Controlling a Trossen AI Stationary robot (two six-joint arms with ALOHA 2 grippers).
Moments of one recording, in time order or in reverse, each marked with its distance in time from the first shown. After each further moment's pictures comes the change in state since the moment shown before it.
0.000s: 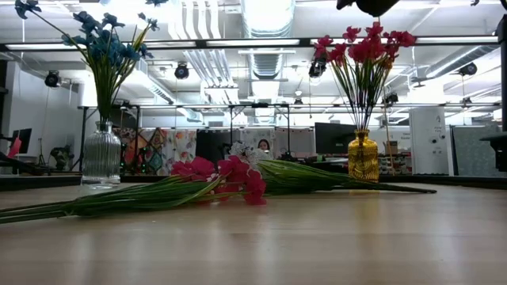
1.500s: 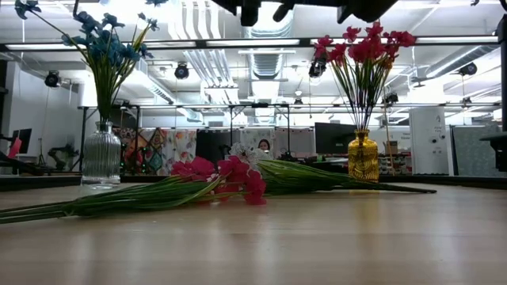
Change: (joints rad) left arm -0.030 -0.690 -0.020 -0.500 0.071 0.154; right arm -0.055 -0.007 0.000 -0.191 0.127 0.054
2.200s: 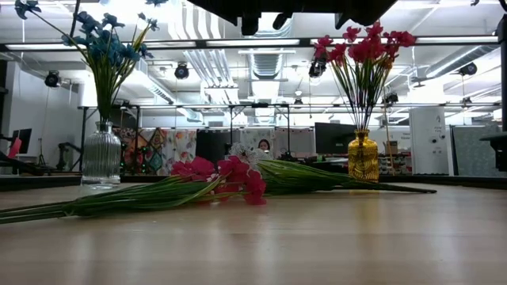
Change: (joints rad) left arm 0.000 -0.145 -0.236 0.002 -0.008 -0.076; right arm -0.024 0.000 0.000 -0.032 0.000 0.025
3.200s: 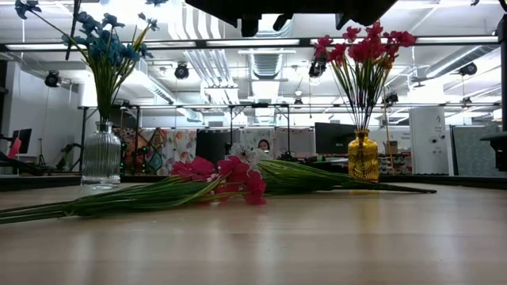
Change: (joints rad) left arm 0.000 -0.096 -0.120 0.008 0.000 -0.079; right arm 0.000 0.001 0.000 -0.019 0.000 -0.001
